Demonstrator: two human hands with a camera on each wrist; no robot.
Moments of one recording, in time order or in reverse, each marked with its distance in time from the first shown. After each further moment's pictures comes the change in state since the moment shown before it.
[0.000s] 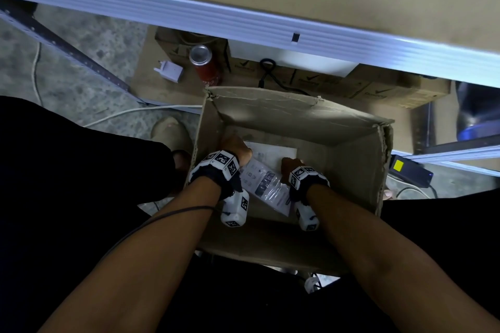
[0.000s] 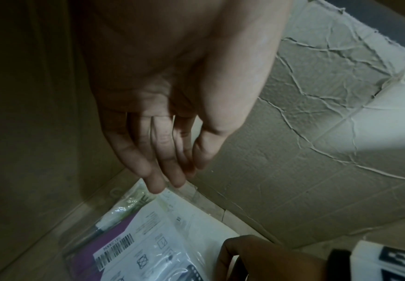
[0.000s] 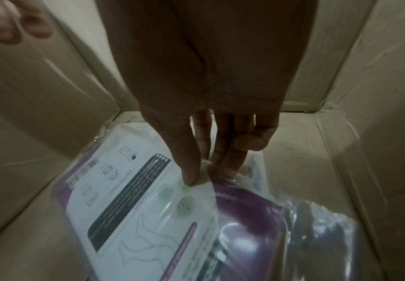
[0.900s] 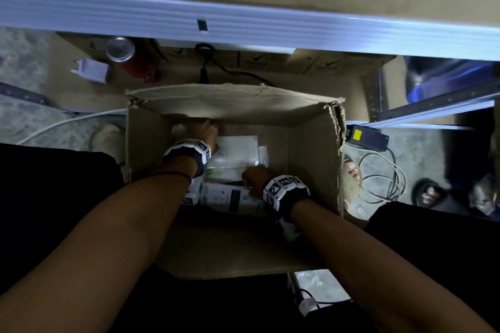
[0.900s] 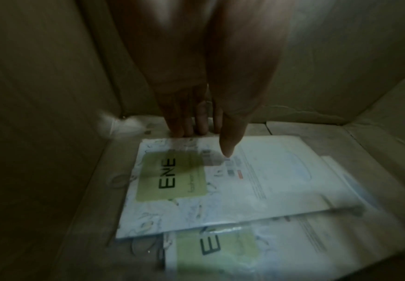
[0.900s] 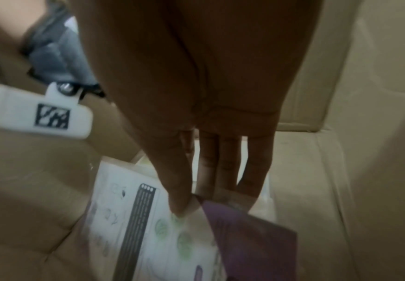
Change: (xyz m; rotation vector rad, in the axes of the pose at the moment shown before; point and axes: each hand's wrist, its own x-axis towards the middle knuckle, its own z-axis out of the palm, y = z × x) left_hand 0.096 0.009 0.042 0.699 0.038 0.396; right_hand -0.038 0.002 0.008 -0.124 -0.152 -0.233
